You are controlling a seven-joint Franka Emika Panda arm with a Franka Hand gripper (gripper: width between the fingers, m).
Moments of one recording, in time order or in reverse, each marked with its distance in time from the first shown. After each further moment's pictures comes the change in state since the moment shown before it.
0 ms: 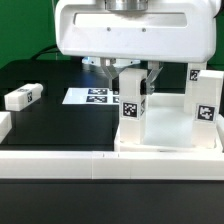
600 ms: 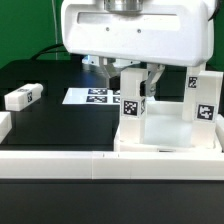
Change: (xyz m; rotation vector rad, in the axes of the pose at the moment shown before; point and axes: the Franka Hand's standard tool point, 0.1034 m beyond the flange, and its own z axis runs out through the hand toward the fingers) arm 0.000 0.002 0.001 -0.008 0.001 0.123
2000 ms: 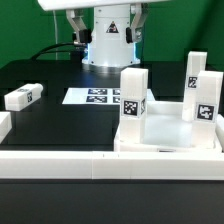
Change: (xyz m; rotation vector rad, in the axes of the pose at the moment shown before) arm -0.009 0.042 -0.062 0.075 -0.021 -0.056
